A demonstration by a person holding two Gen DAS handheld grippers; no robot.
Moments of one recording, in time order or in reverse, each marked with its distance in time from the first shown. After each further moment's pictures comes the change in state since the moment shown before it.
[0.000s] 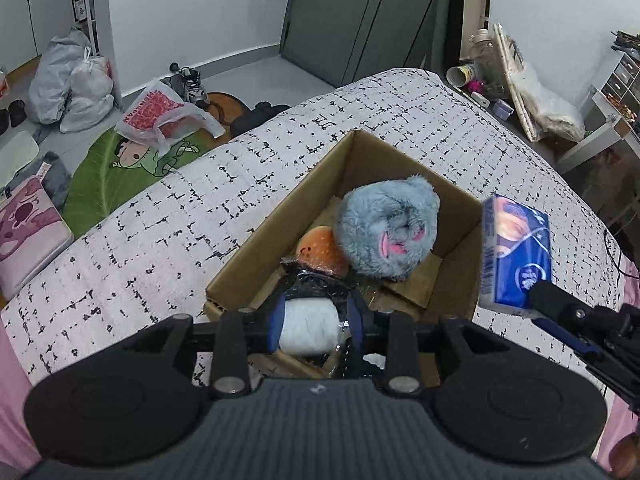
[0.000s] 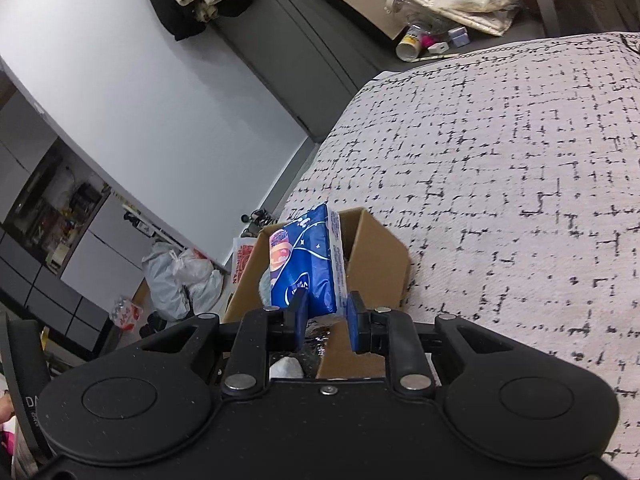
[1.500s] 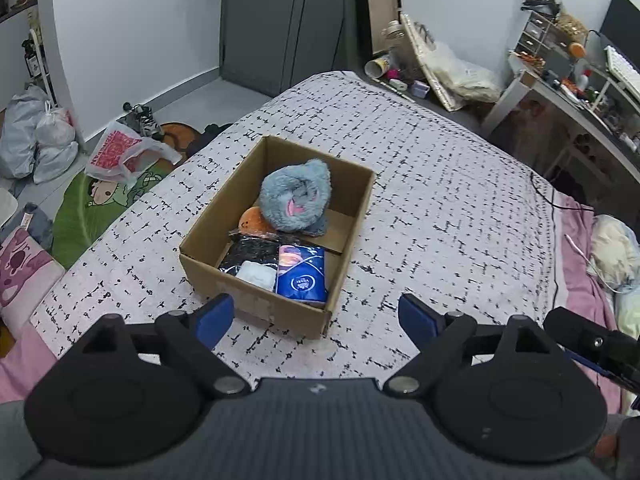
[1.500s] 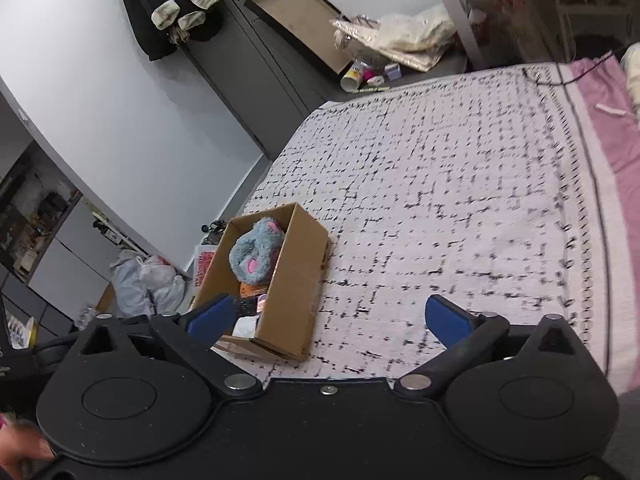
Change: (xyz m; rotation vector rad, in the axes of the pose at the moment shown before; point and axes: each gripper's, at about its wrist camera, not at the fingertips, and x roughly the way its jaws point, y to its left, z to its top) left arm -0.111 -0.045 -0.045 0.196 -0.025 -0.089; right arm -0.152 -0.011 -0.036 -0.009 -0.068 -0.176
